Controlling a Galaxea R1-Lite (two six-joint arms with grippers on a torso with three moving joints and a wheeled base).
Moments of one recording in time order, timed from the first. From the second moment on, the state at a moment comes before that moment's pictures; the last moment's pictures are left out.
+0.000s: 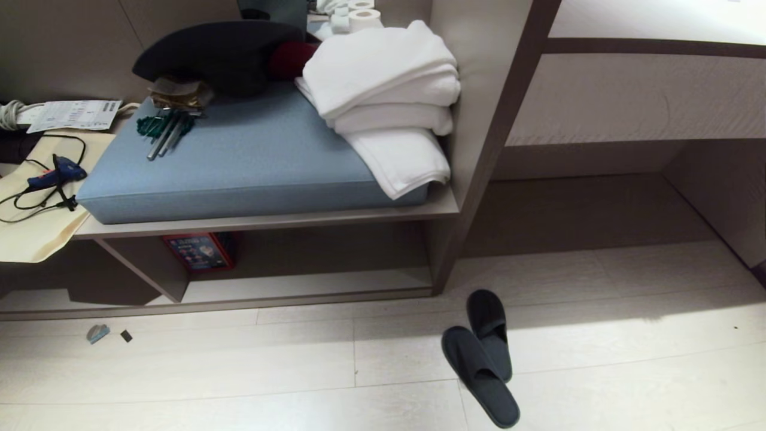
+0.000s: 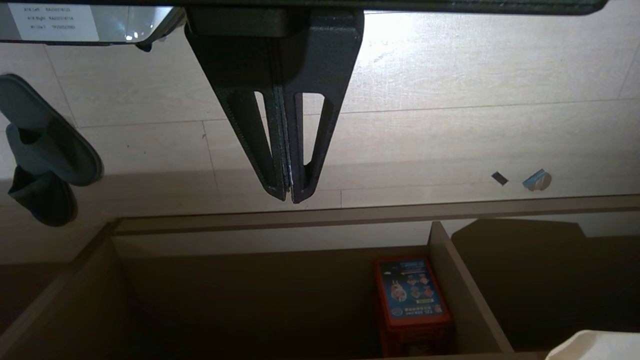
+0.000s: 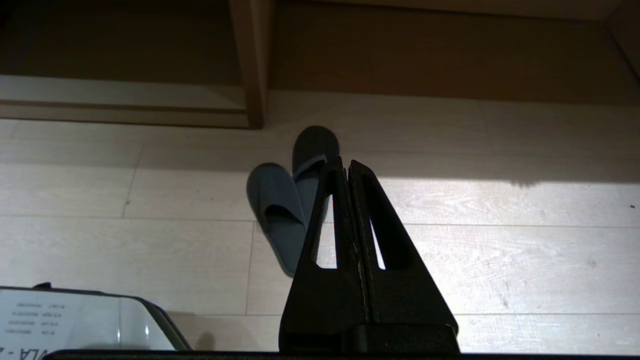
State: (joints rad) left arm 0.00 0.00 0.00 -0.02 0.00 -0.02; right arm 0.00 0.00 0.00 0.00 0.01 -0.05
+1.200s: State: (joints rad) left arm 0.00 0.00 0.00 -0.02 0.00 -0.02; right arm 0.00 0.00 0.00 0.00 0.01 -0.03
